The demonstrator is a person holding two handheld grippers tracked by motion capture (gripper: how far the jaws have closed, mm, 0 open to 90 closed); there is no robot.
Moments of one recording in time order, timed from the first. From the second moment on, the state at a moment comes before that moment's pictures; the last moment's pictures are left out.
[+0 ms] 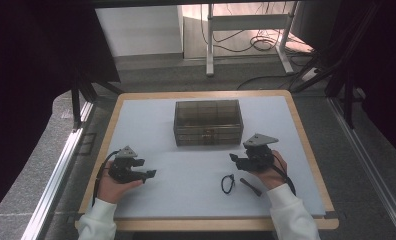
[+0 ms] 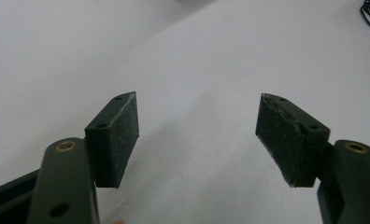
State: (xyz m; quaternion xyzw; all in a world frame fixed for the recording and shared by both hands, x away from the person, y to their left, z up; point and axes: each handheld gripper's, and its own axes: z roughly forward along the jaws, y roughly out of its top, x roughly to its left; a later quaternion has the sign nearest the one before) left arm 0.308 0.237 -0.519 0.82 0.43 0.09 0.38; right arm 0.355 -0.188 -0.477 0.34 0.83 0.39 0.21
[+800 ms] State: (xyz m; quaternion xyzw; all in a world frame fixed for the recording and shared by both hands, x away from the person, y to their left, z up) left arm 0.307 0.237 -0.518 0.82 0.43 0.09 0.38; right arm 0.355 -0.174 -0.453 0.31 0.84 0.36 0.28
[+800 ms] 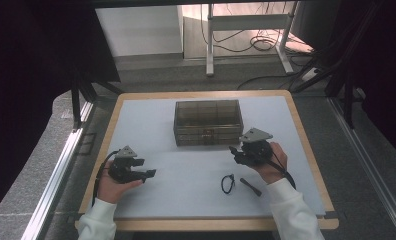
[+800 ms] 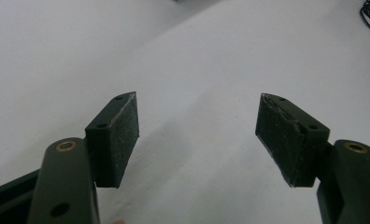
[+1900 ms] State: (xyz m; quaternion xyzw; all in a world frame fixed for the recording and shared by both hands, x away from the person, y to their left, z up) left arm 0.308 0.235 -0.519 0.82 0.42 0.09 0.38; right arm 0.354 -0.147 -0.452 0.25 0.84 0.31 0.37
